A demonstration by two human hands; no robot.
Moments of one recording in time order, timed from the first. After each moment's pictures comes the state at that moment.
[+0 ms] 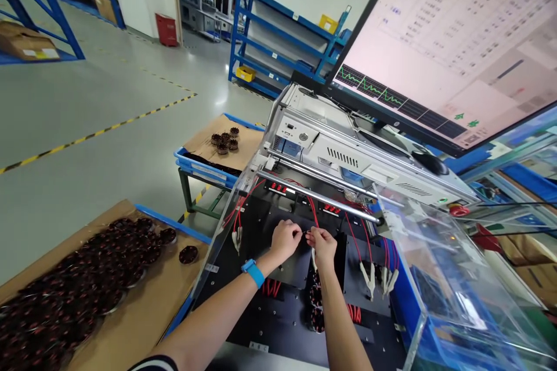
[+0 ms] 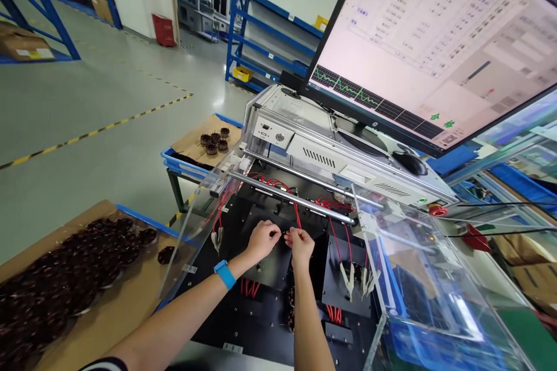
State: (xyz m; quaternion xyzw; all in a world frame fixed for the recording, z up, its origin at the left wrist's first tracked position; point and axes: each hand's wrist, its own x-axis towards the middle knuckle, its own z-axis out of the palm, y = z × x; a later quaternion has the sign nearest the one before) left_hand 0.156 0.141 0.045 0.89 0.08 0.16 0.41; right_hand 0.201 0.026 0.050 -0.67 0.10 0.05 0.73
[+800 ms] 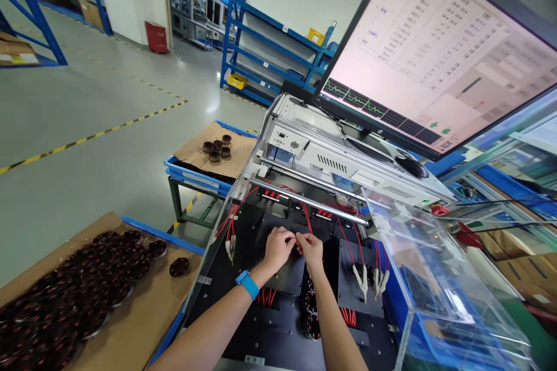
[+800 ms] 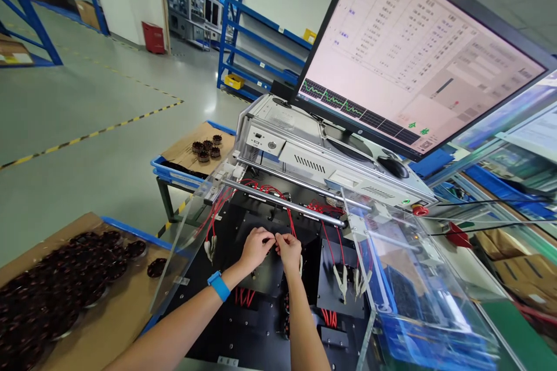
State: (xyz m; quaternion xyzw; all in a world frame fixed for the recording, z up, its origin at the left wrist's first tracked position) left_hand 0.152 0.142 0.043 0.88 0.08 0.18 0.44; right_hand 0.201 0.031 0.042 -0.76 -0.01 0.07 0.64
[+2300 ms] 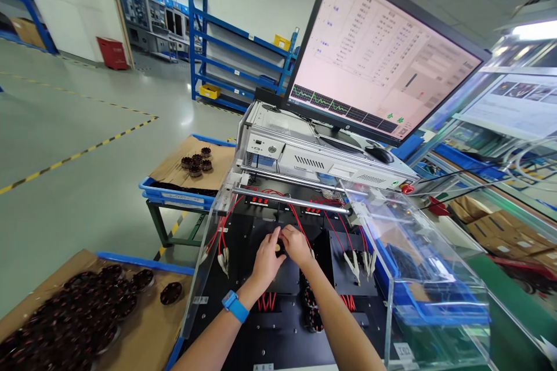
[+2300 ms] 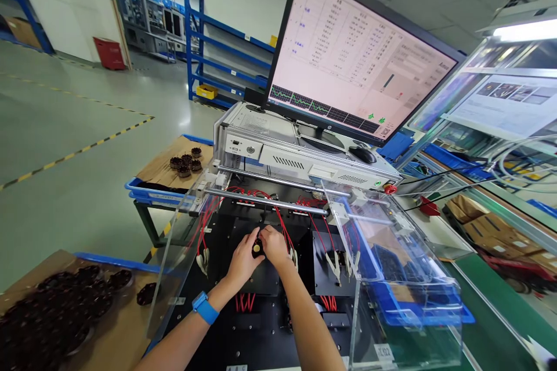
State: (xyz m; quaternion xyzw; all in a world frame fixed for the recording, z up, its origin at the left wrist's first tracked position) left_hand 0.125 0.148 0.040 0.87 0.04 0.16 0.46; right_hand 0.202 0.044 0.069 -0.92 -0.35 -0.07 0.19
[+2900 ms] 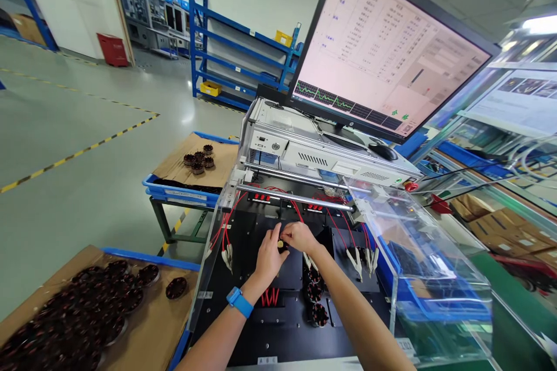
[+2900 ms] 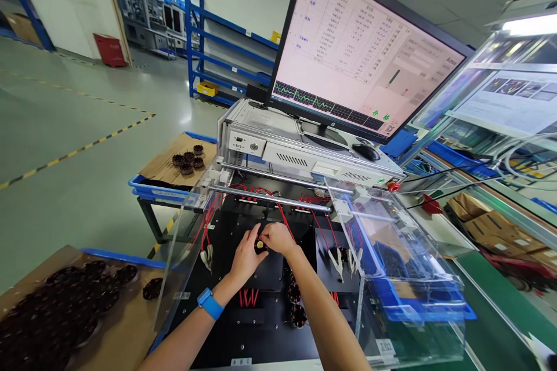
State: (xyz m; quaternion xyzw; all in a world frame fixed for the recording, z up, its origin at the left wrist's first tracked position) left_hand 0.125 0.148 0.036 0.87 0.05 0.19 0.45; right_hand 0.214 0.048 0.098 -0.88 -0.44 0.03 0.19
